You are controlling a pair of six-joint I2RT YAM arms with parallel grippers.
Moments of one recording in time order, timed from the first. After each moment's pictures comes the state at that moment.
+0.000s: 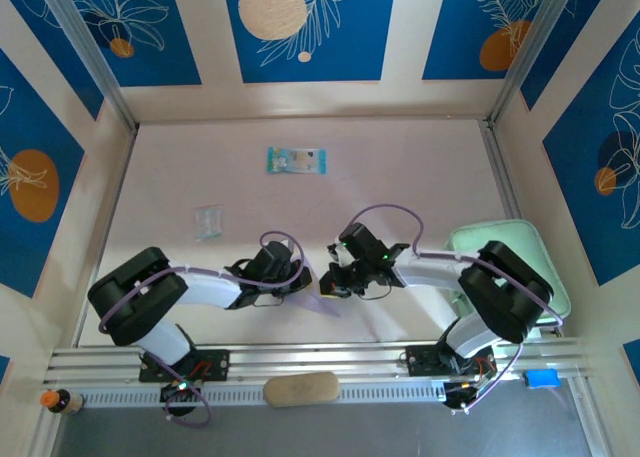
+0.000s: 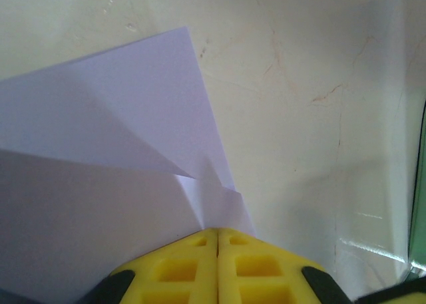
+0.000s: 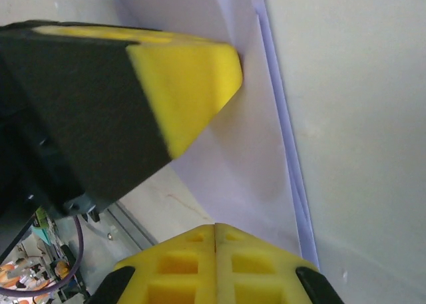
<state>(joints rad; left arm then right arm) -0.86 1.55 0.45 0.34 0.14 -1.12 0.80 1.53 0.63 -0.12 -0.57 0.85</state>
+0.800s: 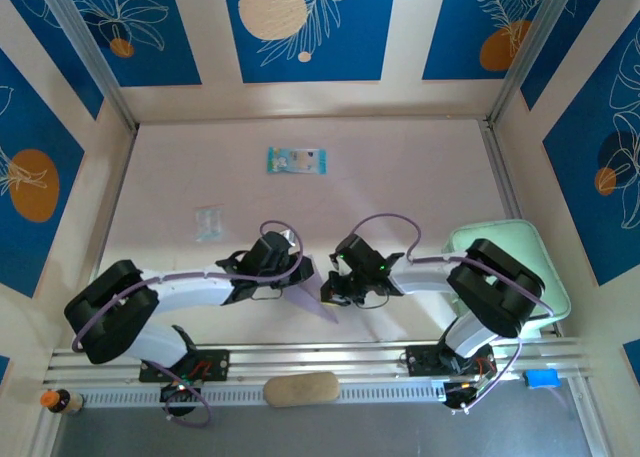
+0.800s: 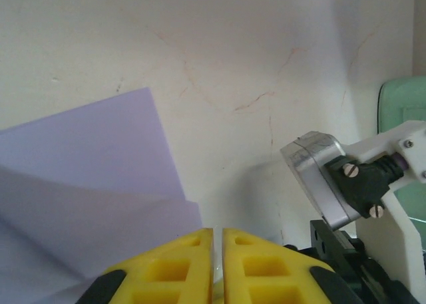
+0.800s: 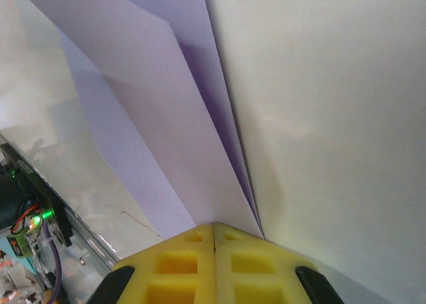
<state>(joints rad) -0.86 1.41 0.53 0.16 0.15 -1.04 0.84 1.54 0.55 -0.03 -0.47 0.96</state>
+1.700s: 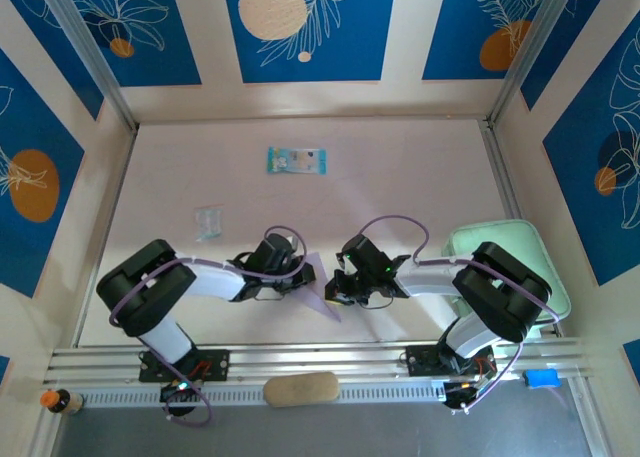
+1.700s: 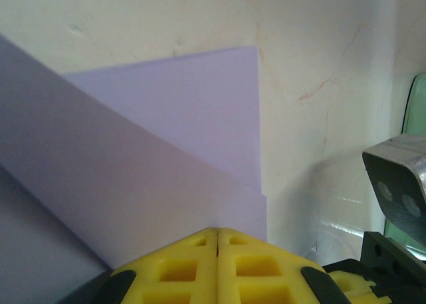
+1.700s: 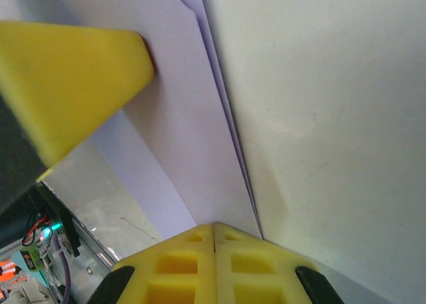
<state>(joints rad) -0.79 1.62 0.50 0.35 0.29 -1.10 0.82 1.52 0.51 0.01 -0.46 0.99</state>
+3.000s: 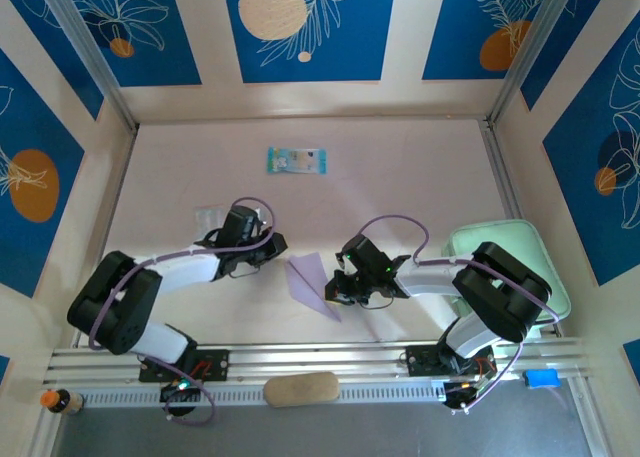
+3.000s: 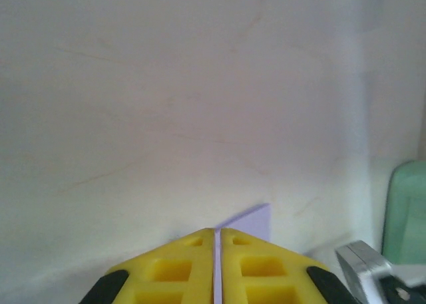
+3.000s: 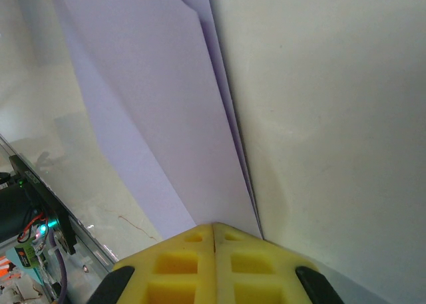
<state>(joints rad) -0.54 1.45 0.57 0.11 0.32 -0.94 0.82 1.52 0.51 0.01 -0.46 0.97</state>
